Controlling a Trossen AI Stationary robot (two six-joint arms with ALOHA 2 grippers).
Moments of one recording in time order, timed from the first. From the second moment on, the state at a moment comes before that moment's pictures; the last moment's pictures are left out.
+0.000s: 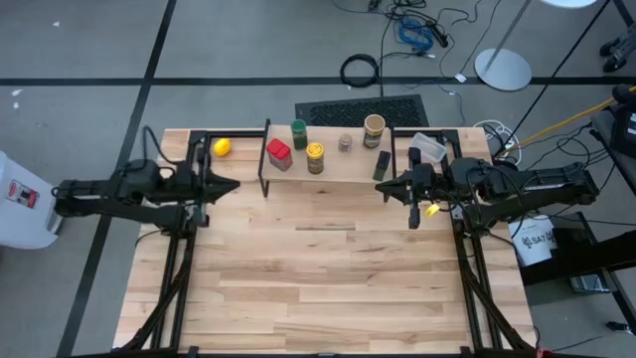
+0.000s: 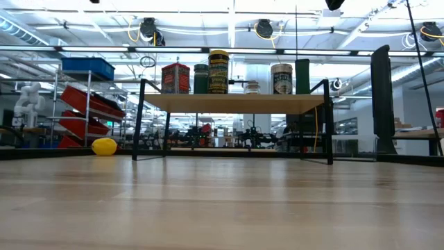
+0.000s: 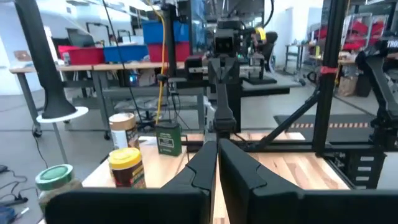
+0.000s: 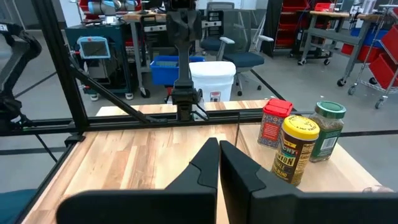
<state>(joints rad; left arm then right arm) -0.05 0.48 0.69 -0.17 -0.11 0.07 0.09 0.84 0.86 -0.15 0.19 0.05</state>
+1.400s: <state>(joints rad) -0.05 0.65 0.69 -0.05 -0.11 0.20 0.45 1.22 0.86 -0.41 1.05 0.76</state>
